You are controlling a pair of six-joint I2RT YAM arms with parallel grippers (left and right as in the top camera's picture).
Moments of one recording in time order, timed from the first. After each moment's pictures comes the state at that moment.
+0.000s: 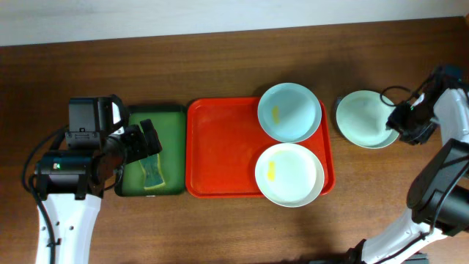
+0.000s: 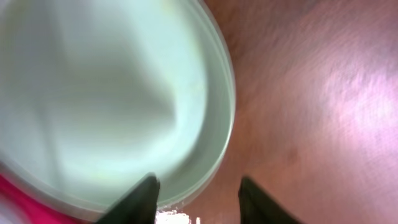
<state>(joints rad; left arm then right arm) -0.07 1.22 1.31 -1.10 0.02 -0.33 -0.51 1.93 1.50 -1.06 -0.09 0.28</state>
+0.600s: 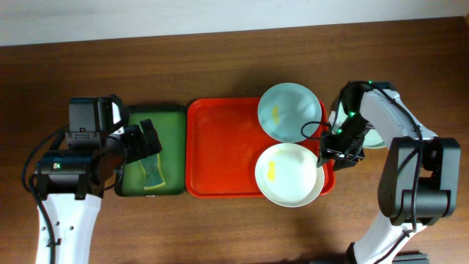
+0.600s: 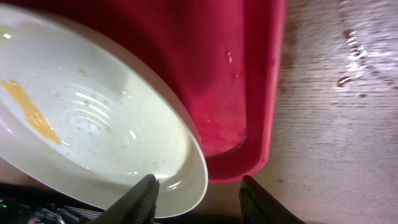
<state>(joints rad) -0.07 1.22 1.31 -1.10 0.02 -0.33 -0.08 1.92 1.31 -1.31 -0.25 0.07</state>
